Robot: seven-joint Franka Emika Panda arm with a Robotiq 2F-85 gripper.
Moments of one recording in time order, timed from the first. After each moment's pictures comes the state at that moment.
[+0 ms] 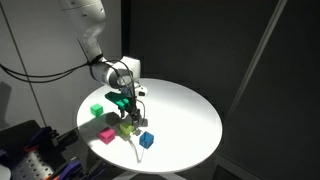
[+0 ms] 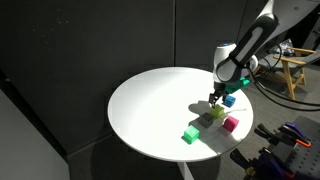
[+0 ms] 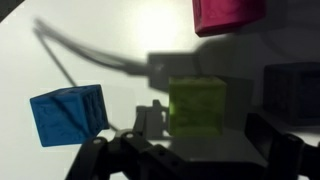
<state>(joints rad) -0.02 0.51 -0.08 -2.27 -0.06 2.67 0.04</state>
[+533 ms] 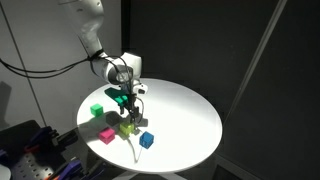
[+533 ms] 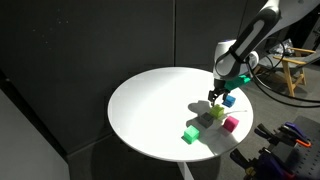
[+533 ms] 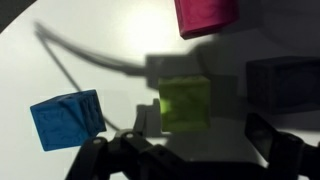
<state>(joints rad) -0.03 0.47 -0.07 -2.28 0.01 2.63 0.04</state>
